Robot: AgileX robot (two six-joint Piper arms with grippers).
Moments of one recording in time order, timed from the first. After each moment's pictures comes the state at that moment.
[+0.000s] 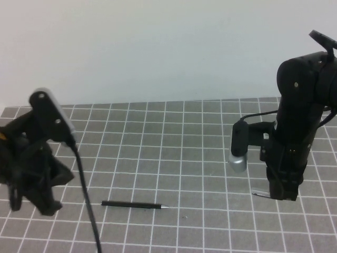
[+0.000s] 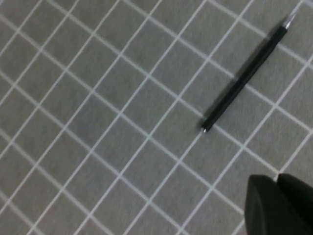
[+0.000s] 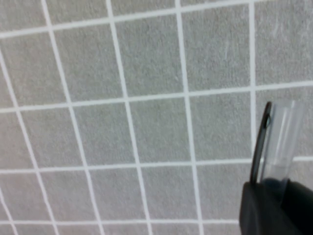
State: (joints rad) right arm 0.45 1.93 -1.45 0.07 1.21 -0.97; left arm -0.22 1.22 -0.93 -0.42 0.83 1.05
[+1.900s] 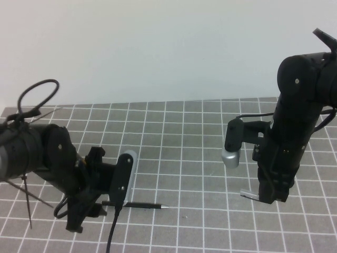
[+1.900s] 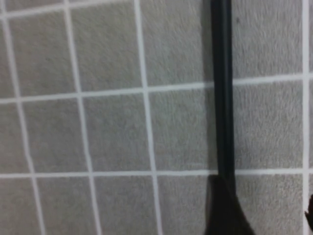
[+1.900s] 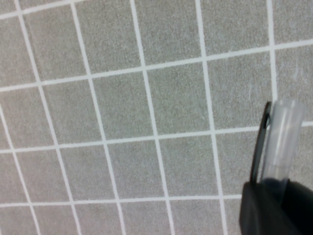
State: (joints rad) right arm 0.45 1.93 -1.45 0.18 1.21 -0.96; left arm -0.39 1.67 -0.96 -0.29 0.60 1.61
